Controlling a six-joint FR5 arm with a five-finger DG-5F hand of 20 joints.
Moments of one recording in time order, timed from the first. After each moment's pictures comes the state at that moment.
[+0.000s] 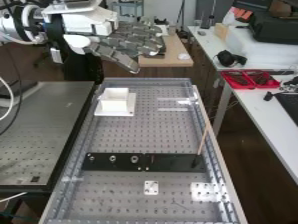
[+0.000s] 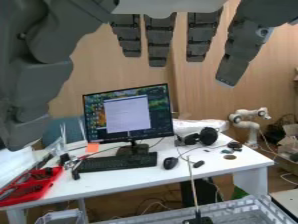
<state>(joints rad) 1.53 -1.51 -1.89 -2.92 -1.53 -0.65</state>
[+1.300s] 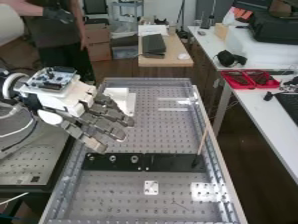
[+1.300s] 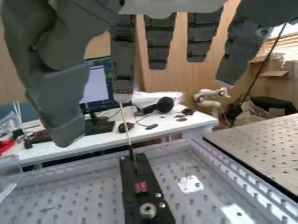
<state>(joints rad) 1.33 -1.60 -2.13 -2.67 -1.59 -0.65</state>
